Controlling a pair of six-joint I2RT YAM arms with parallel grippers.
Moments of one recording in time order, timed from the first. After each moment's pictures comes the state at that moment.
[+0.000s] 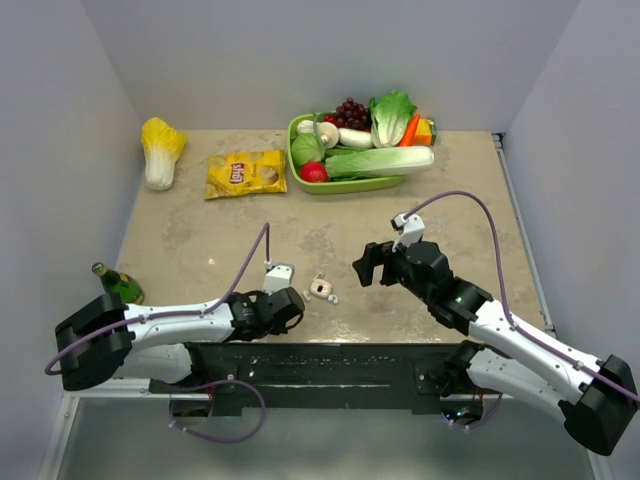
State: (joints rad) left arm -1.12 1.23 0.53 -0.44 -0.45 -0.86; right arm 0.75 0.86 0.56 -0.12 0.19 0.41
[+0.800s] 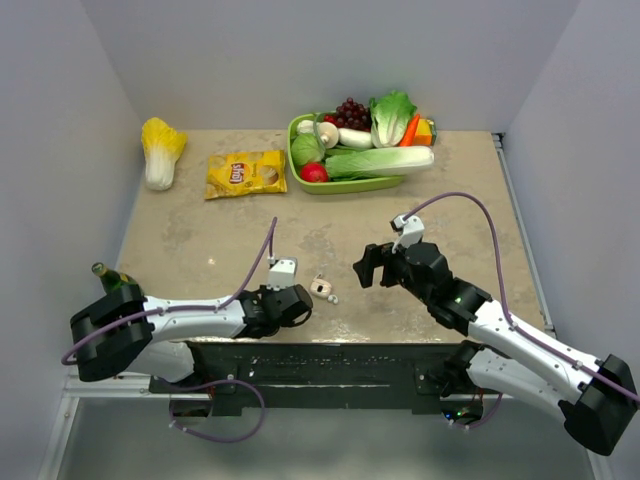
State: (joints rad) left arm -1.12 1.33 0.55 -0.34 -0.57 -0.89; right arm 0.75 0.86 0.55 -0.13 0.19 0.41
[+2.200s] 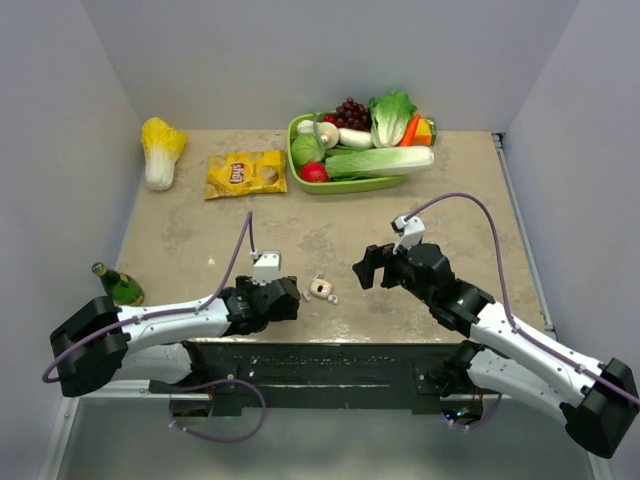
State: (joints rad) left arm -1.05 1.20 0.53 -0.42 -0.59 -0.92; right arm 0.75 0.84 0.55 -0.13 0.17 0.42
